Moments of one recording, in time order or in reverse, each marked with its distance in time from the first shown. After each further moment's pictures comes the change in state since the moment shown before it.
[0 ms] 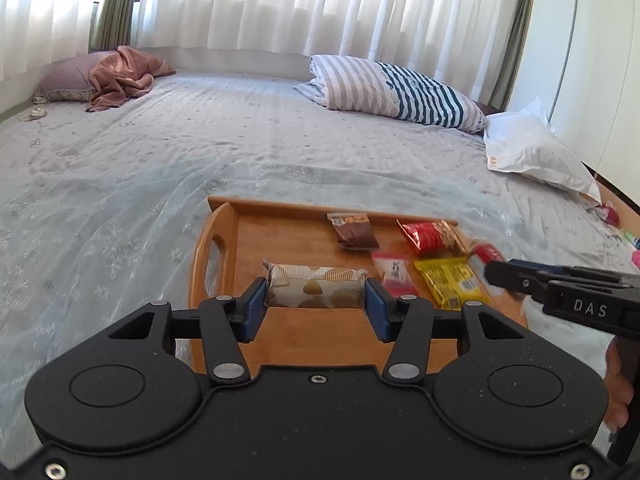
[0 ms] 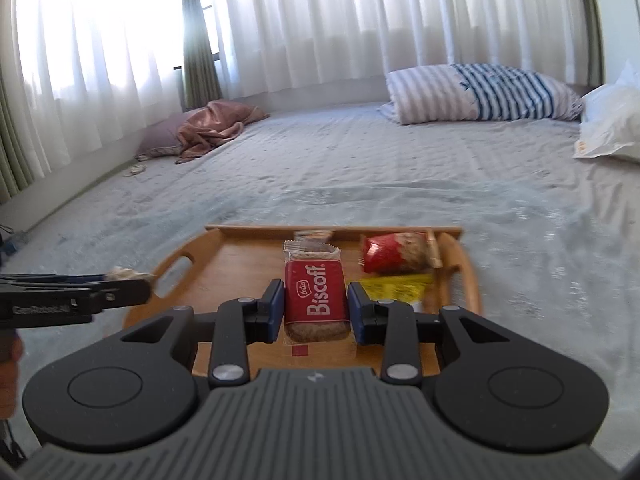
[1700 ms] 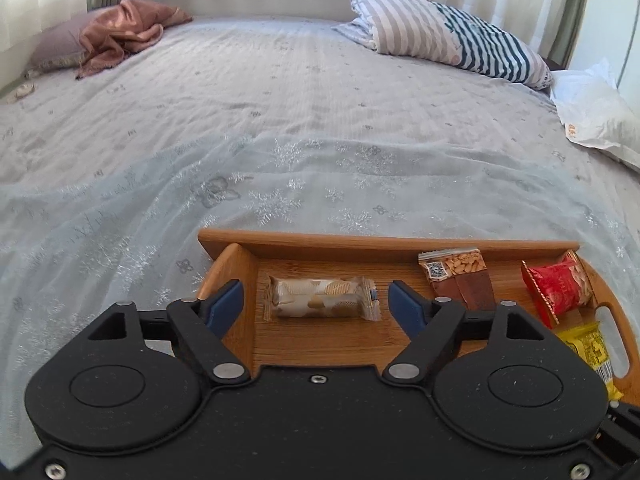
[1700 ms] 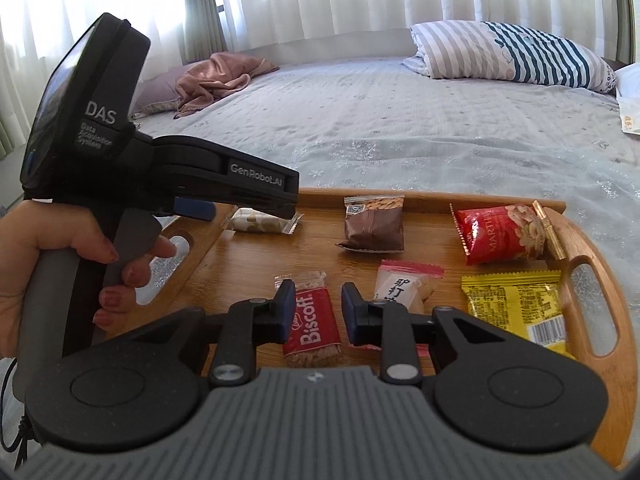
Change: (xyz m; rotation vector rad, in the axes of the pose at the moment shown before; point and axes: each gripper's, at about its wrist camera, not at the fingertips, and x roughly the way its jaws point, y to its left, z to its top) left arm 0.197 0.030 0.068 0.016 0.175 0.133; right arm 0.108 0.041 -0.013 -0.030 0.106 -0.034
